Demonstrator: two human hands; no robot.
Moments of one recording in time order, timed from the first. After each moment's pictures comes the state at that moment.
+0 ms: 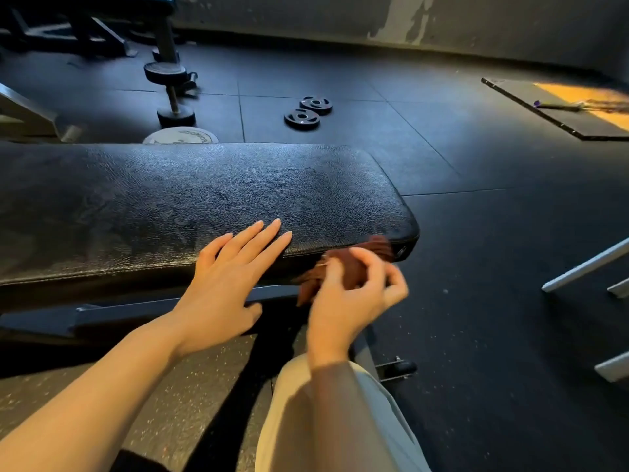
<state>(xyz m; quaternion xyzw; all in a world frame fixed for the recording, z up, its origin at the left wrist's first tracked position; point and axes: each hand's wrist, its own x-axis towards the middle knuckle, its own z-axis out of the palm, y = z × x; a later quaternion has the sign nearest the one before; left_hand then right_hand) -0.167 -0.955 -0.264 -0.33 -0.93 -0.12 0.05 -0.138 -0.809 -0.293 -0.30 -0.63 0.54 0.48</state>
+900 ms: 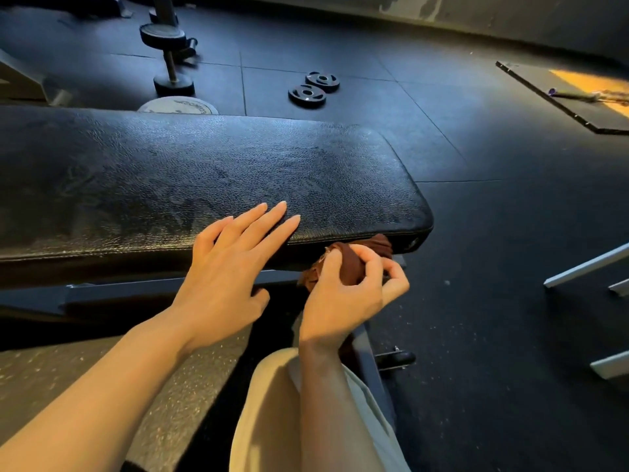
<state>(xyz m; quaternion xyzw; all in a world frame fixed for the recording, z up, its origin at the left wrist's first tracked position) -0.164 -0.947 -0.266 -0.30 -0.94 -0.14 0.06 -0.145 -0.821 -0.302 -0.30 -0.61 0.54 0.50</state>
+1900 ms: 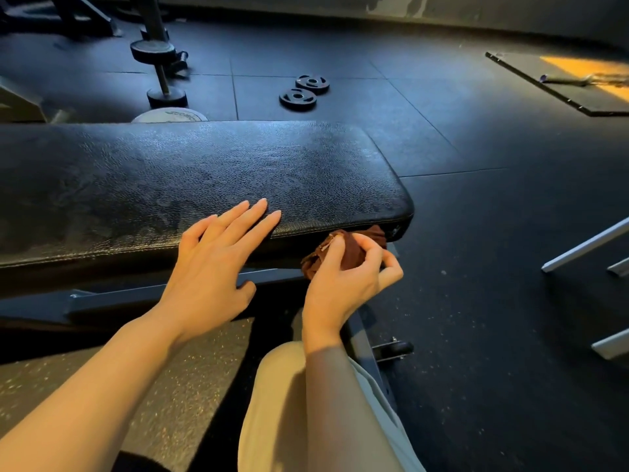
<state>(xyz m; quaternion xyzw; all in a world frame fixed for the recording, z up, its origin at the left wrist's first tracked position) -0.160 -0.945 -0.264 -0.29 -0.94 -0.13 0.09 -0.143 -0.802 -0.299 -0.32 -0.60 0.56 0.48</state>
